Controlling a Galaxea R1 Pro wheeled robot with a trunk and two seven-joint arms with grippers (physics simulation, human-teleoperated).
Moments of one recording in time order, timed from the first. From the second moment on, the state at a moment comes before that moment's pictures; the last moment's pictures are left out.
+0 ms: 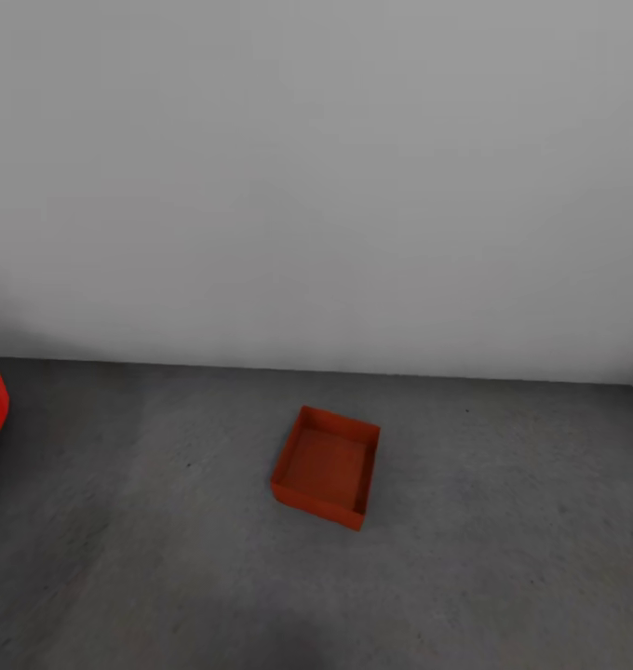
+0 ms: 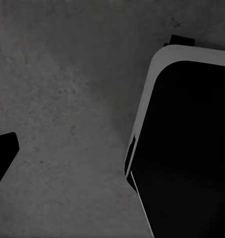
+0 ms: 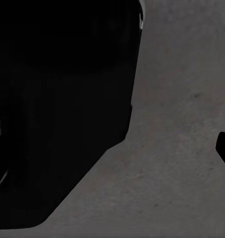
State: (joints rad) left arm -0.25 0.01 0.00 -0.01 0.19 -0.11 0.24; right arm -0.13 0.02 0.53 0.03 -0.40 -0.20 -0.08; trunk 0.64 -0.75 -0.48
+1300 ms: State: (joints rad) left arm -0.25 -0.02 0.01 0.00 0.20 -0.11 0.20; right arm -0.13 0.01 0.52 0.03 -0.41 -0.20 -0.08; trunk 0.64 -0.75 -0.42
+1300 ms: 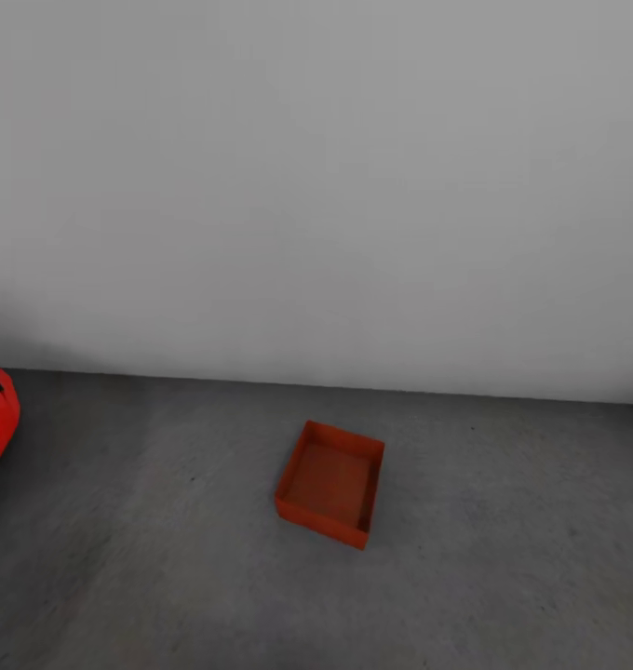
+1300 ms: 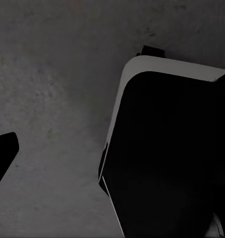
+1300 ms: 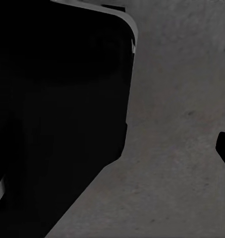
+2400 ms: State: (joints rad) left arm -0.23 0.02 0.01 0.00 0.21 -0.09 0.13; right arm -0.11 0.00 0.52 0.03 -0.41 -0.21 -0.08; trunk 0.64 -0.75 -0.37
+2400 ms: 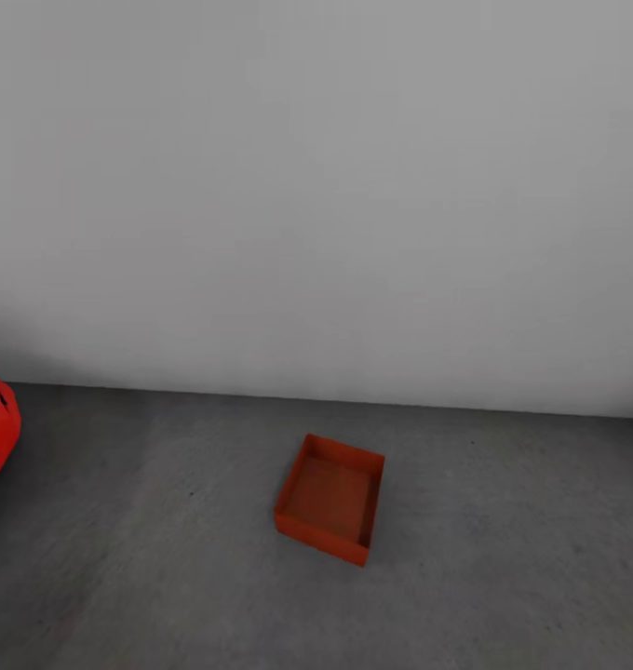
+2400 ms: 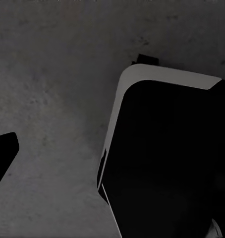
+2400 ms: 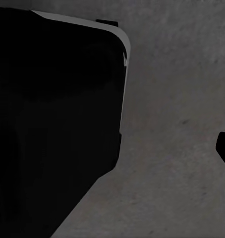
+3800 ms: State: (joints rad) left arm -0.21 0.01 0.00 0.00 0.20 -0.10 0.04; right arm -0.11 0.00 0.52 0.03 -0.41 -0.21 -0.08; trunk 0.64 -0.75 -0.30
